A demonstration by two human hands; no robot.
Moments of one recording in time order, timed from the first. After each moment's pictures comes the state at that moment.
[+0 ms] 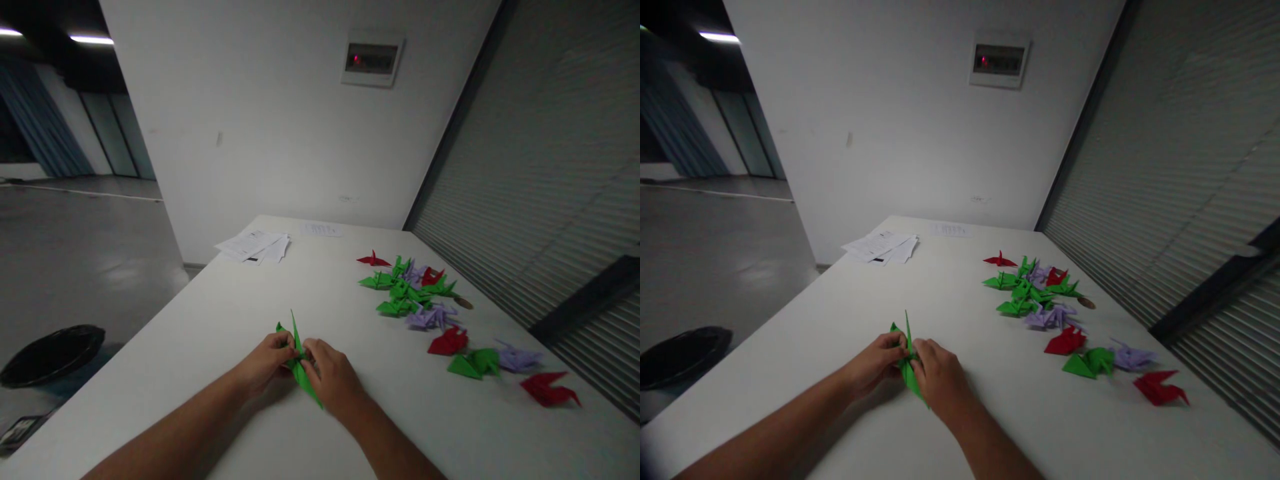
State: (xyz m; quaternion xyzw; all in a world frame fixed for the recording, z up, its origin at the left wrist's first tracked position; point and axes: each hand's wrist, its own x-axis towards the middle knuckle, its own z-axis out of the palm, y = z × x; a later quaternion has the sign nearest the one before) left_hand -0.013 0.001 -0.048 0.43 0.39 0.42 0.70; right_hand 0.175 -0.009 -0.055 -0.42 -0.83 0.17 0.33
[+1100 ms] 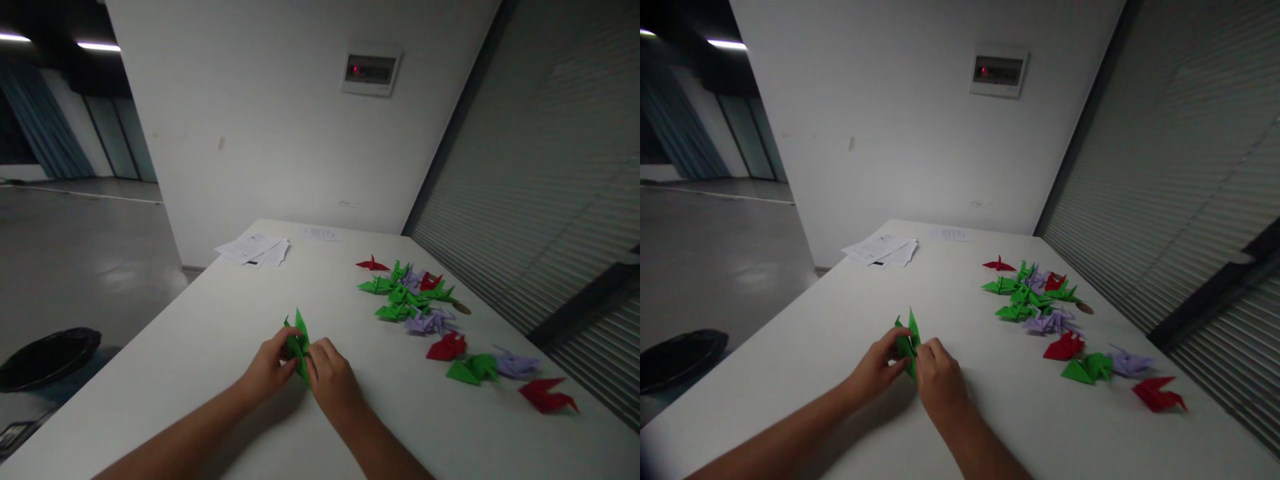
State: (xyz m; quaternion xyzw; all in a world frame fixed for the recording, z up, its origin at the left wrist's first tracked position) left_hand -0.014 0.006 -0.070 0.69 0.38 0.46 0.40; right_hand 0.167 -0.012 -0.060 -0.44 -0.82 0.01 0.38
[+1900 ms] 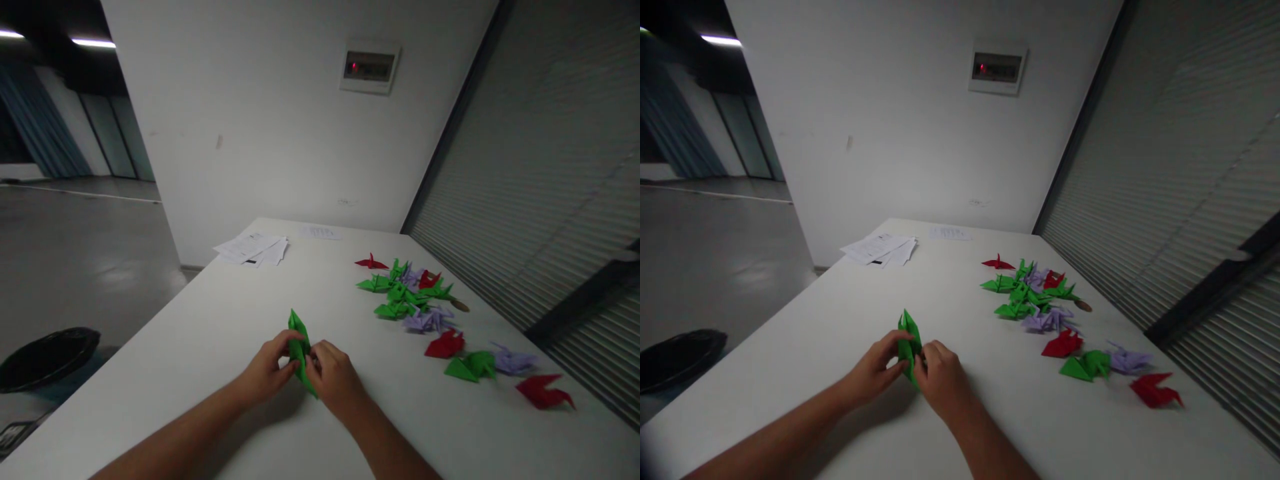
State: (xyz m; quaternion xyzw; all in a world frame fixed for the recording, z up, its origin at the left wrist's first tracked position) left_hand -0.018 0.002 -0.060 0.74 0.29 0.47 0.38; right_hand 0.177 -0.006 -0.053 -0.43 -0.82 0.06 0.36
